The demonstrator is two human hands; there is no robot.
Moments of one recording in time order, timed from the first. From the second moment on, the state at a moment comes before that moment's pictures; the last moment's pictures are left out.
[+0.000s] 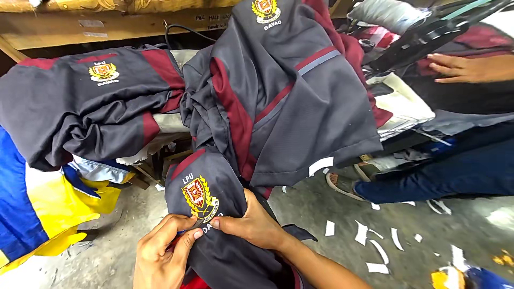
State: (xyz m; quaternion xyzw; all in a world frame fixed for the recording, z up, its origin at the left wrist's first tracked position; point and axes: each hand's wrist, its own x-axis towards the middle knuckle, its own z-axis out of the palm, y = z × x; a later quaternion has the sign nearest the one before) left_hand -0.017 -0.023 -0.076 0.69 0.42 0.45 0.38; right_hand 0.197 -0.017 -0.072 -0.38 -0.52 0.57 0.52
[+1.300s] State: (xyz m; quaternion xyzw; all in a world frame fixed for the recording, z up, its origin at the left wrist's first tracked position) left_hand -0.030 -0.012 -0.081 0.77 0.36 0.45 0.27; right_hand 0.201 -0.012 -0.070 -0.36 -0.52 0.59 0.51
